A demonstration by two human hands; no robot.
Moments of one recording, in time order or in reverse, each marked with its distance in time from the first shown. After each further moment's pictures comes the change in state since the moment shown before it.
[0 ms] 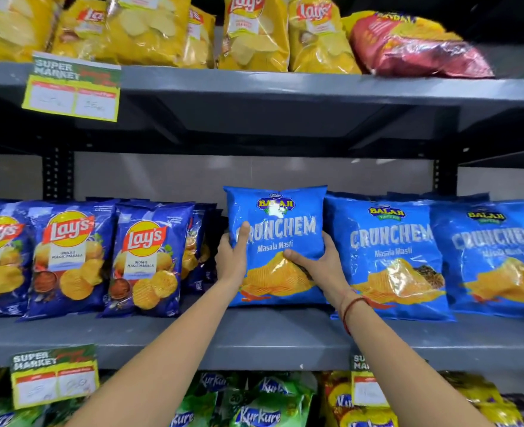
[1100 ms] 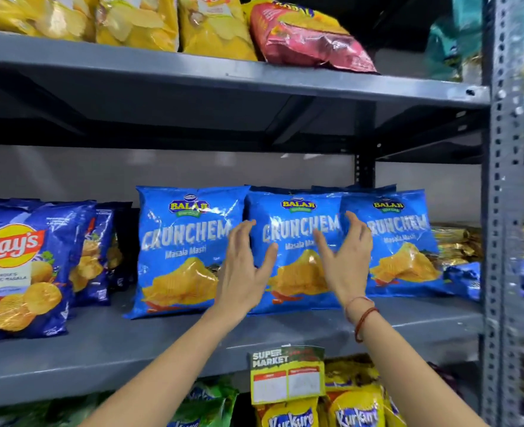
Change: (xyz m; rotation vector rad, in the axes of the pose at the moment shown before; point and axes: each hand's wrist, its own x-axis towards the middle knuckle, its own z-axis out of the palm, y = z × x) left_hand -0.097 0.014 0.123 0.359 -0.245 0.639; right_hand -0.019 -0.020 -0.156 -0.672 0.578 -0.358
